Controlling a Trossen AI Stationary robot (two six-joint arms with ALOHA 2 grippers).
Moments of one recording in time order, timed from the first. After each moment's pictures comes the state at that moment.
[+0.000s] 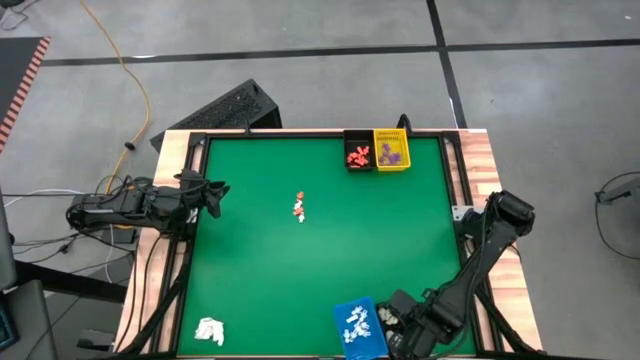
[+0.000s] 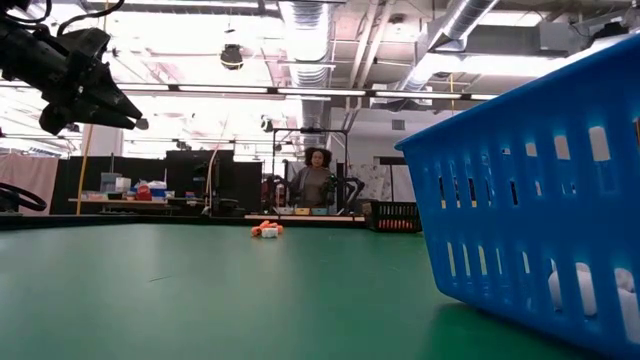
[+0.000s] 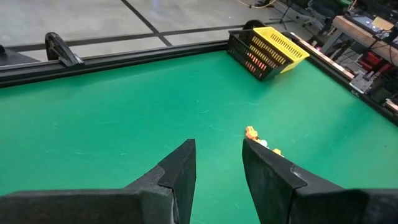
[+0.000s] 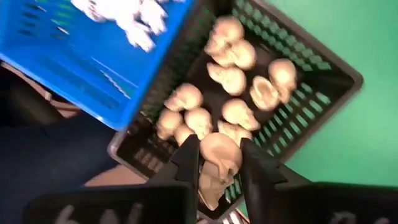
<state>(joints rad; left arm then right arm) -0.06 0.10 0.36 -0.66 -0.68 -0.66 0.91 1.76 1.43 -1.00 0.06 1.65</state>
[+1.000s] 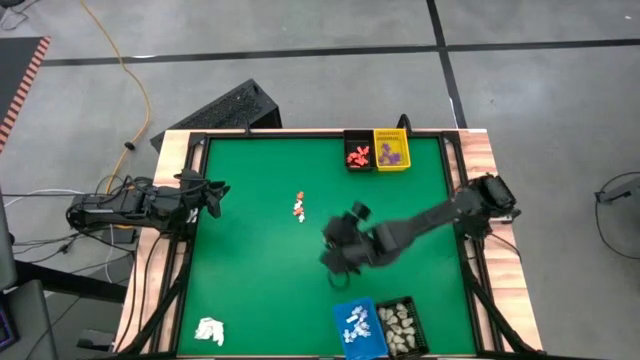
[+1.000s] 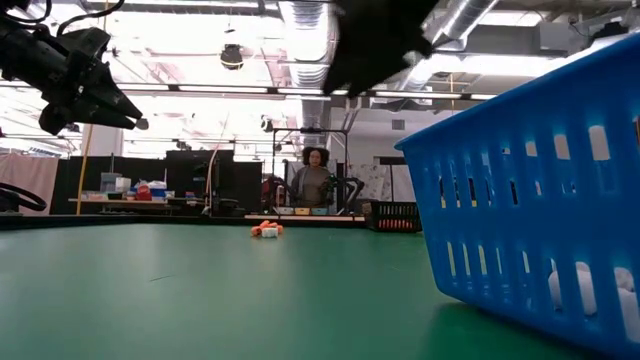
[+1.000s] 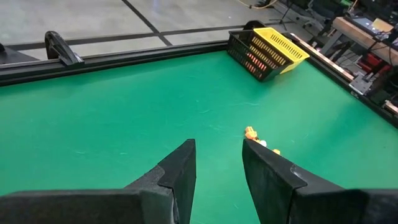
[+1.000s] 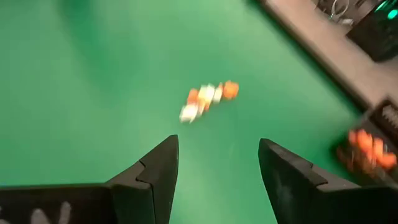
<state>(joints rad) -0.06 0.10 0.36 -0.66 -0.68 -0.67 0.36 1.75 1.43 -0.65 0.81 0.60</state>
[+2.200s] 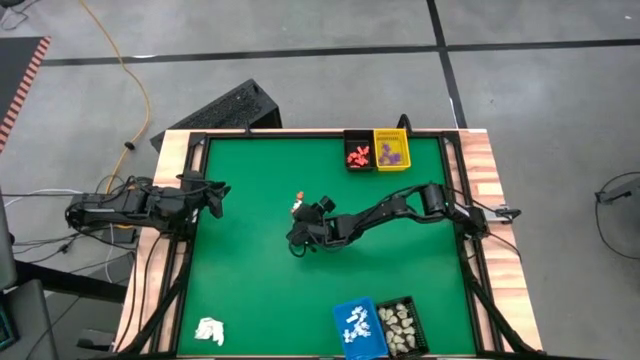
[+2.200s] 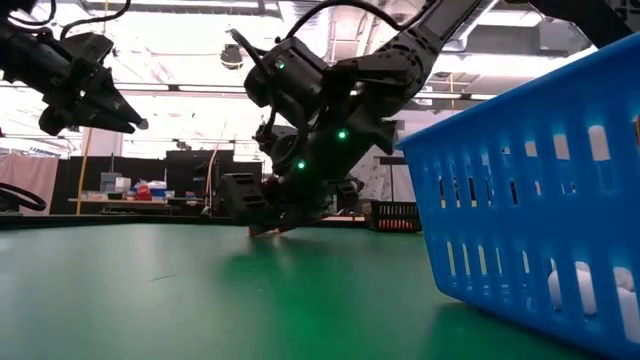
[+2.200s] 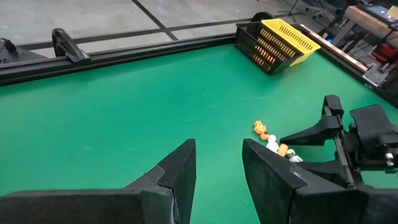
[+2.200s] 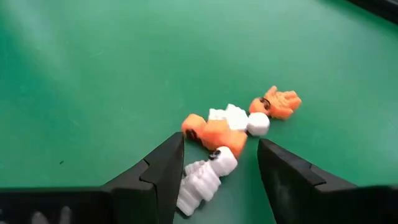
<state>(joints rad) -0.06 0.14 0.36 -0.67 -0.69 -0.67 0.10 2.24 1.44 -0.01 0.74 0.52</state>
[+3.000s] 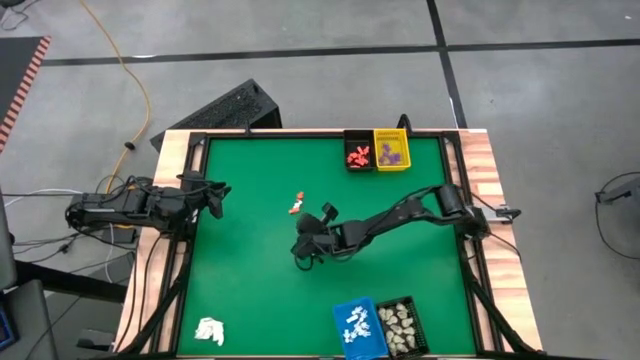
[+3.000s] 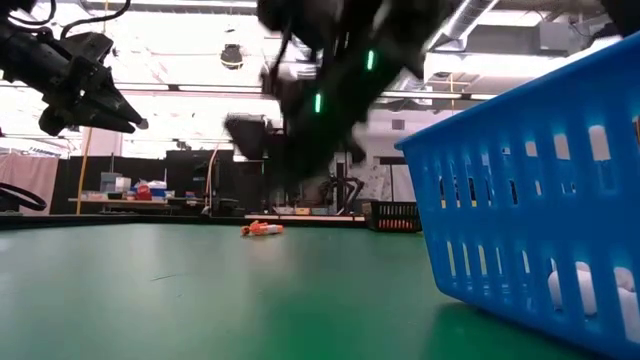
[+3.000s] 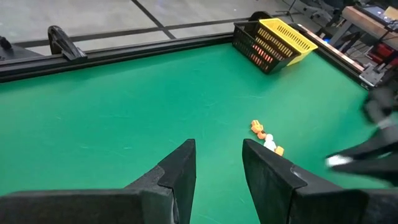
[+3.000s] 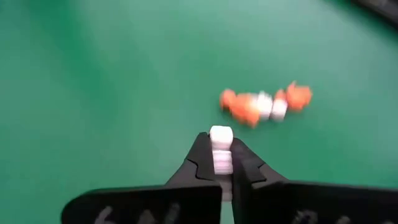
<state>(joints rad) -0.06 0.14 0.36 -0.67 -0.68 -0.68 0.18 2.10 1.43 -0.12 0.70 0.52</state>
